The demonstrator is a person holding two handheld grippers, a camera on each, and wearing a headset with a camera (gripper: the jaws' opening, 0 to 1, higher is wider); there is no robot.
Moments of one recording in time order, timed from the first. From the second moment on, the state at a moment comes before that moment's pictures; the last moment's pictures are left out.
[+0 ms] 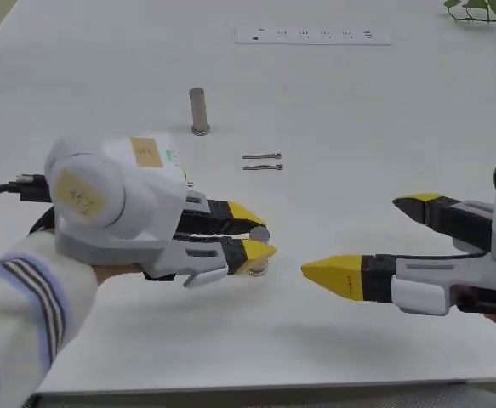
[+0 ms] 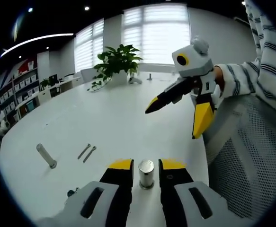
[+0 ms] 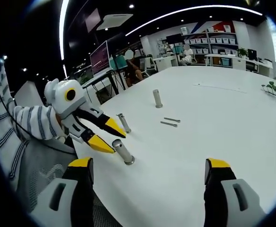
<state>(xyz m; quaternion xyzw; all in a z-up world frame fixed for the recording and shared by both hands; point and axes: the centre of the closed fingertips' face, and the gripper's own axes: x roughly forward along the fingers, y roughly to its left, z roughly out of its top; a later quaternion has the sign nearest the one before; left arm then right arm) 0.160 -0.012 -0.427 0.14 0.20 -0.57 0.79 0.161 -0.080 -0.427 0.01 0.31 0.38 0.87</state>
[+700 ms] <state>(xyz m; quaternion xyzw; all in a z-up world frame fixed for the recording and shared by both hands) 0.133 0.035 -0.399 0.04 0.22 -0.51 0.83 0.164 -0.087 -0.423 0.01 0.31 0.37 0.88</state>
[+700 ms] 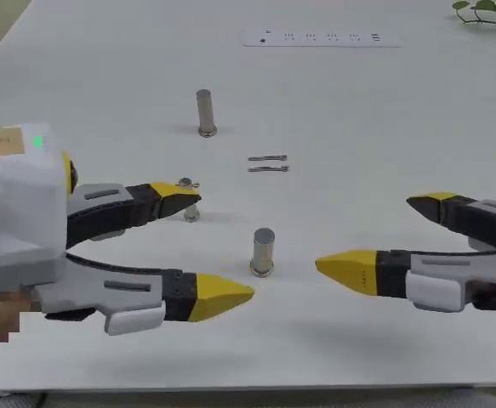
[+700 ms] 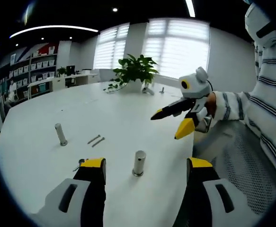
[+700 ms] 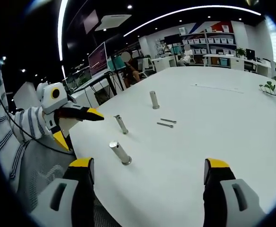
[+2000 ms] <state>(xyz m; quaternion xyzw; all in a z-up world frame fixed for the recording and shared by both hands) 0.117 0.058 -0.416 -0.01 0.27 -0.43 0.86 0.217 -0.066 -0.414 -0.12 0.33 0.48 0.80</state>
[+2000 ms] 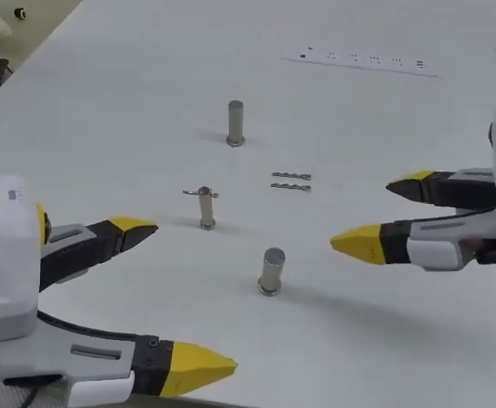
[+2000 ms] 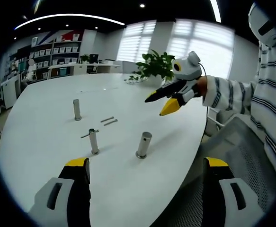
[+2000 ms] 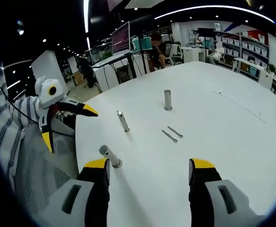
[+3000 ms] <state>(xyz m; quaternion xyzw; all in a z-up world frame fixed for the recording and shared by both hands) 0.119 0.045 -0.404 -0.02 0.25 -0.42 0.87 0.263 -0.014 -0.449 -0.33 0.33 0.58 0.67</state>
